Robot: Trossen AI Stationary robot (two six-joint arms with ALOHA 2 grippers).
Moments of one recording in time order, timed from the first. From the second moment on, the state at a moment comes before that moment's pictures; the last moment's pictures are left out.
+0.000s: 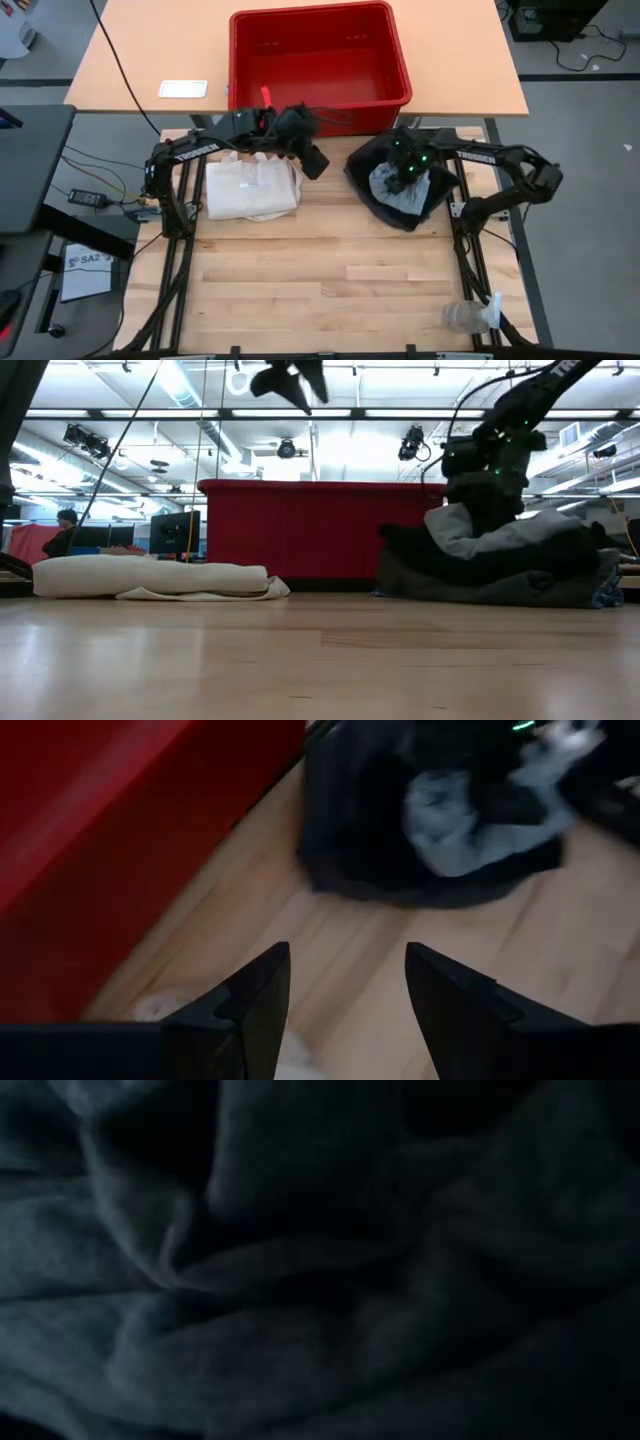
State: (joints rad) left arm 0.20 1.78 2.08 -1.17 -0.25 -0.39; right arm -0.70 1.40 0.81 -0.80 -0.36 0.19
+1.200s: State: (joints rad) left arm 0.18 1.78 1.67 -0.89 0.13 -0.54; right arm -0.45 1.04 0.93 -0.82 -0.20 0.47
